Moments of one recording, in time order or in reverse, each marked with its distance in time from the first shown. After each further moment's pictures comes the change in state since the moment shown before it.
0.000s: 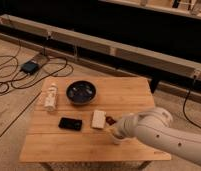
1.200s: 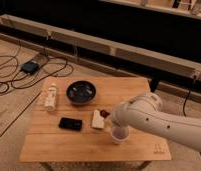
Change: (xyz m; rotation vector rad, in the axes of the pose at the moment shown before) arm -0.044 -0.005 0.001 -0.022 0.046 -0.137
